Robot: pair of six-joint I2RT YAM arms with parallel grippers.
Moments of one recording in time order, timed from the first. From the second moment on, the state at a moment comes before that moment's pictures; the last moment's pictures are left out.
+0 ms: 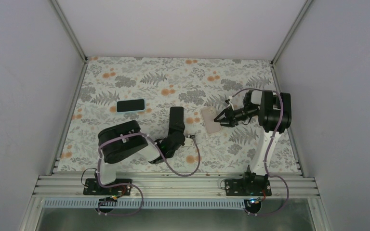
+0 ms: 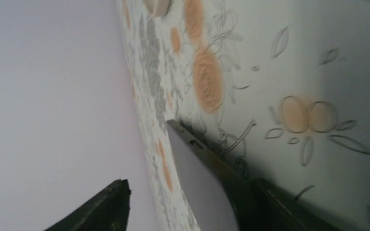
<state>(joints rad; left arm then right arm) -1.08 1.96 0.61 0.86 -0.70 1.24 -0.11 2.17 1.28 -1.17 -1.06 -0.64</state>
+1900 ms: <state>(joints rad) 0.12 1.78 1.20 -0.30 0.04 0.43 0.64 2.29 2.04 -0.78 -0.55 -0.63</state>
